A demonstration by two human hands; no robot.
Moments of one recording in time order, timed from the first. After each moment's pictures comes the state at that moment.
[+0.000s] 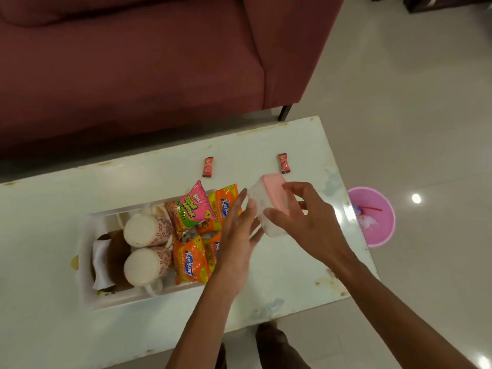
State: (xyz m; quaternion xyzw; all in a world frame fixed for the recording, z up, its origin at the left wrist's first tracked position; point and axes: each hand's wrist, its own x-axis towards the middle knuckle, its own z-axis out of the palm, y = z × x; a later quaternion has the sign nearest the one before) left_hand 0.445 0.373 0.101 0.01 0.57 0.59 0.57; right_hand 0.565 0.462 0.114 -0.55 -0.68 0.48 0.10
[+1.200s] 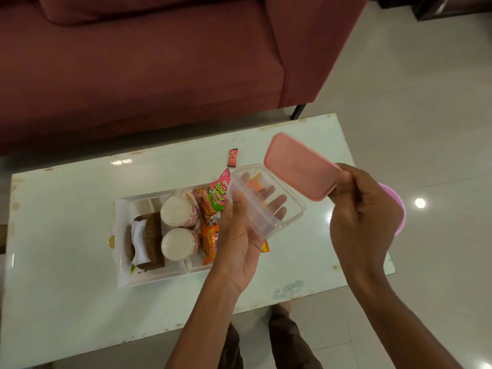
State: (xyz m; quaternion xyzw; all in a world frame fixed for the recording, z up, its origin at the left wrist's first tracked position) left_hand 0.404 0.312 0.163 -0.01 0.42 0.69 0.58; right_hand 0.530 0.392 0.200 -0.58 -0.66 0.26 0.39
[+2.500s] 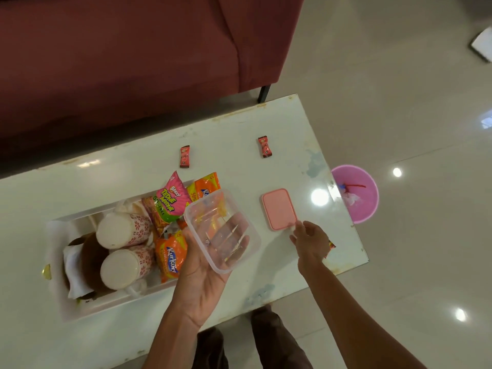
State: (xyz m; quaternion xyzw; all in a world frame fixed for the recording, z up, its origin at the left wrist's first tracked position) left_hand 0.432 0.319 0.090 -0.10 0.35 0.65 0.67; right_hand 0.624 0.414 -0.047 -0.81 -0.25 0.46 0.26
